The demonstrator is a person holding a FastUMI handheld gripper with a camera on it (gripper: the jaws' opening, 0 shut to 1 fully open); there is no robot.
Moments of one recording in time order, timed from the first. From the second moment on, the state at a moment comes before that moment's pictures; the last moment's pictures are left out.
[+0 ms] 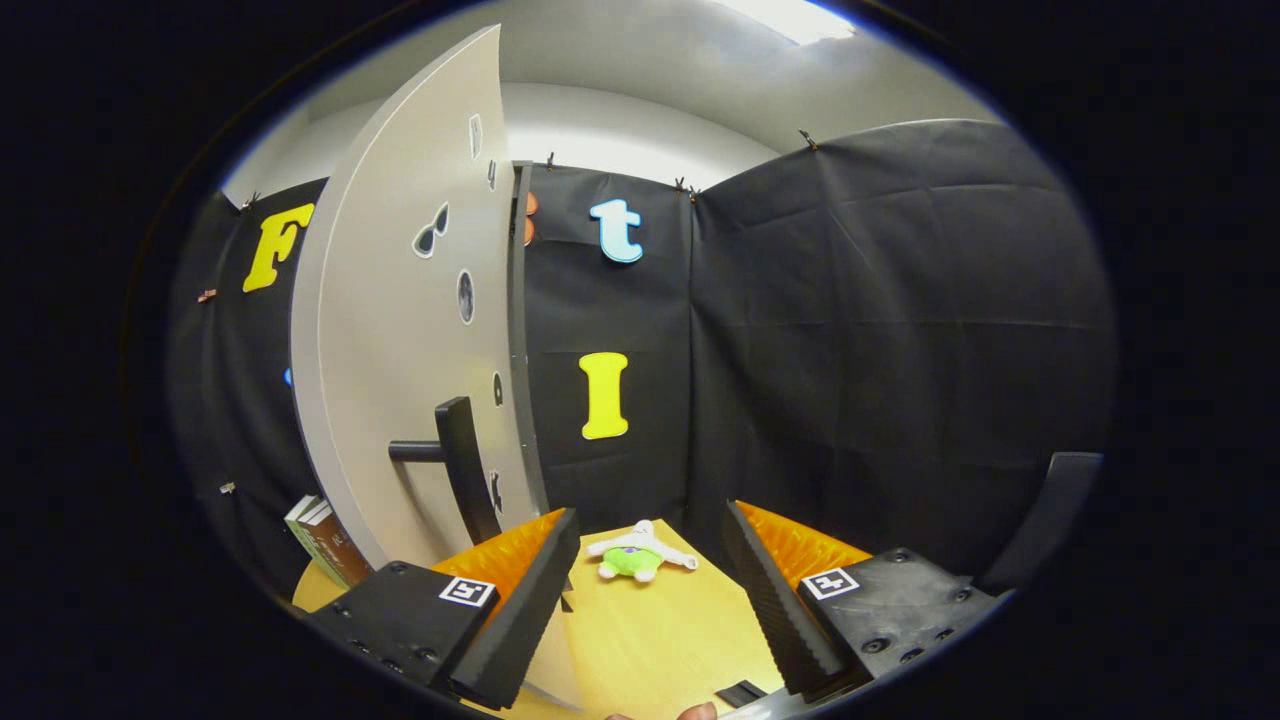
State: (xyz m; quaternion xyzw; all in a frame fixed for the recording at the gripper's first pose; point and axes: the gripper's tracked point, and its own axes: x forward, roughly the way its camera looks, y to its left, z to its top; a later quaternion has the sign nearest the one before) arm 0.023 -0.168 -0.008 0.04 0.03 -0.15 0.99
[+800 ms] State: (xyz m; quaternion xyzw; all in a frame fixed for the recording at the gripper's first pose) arm 0.076 0.004 -0.007 0.05 0.03 -0.02 1.00
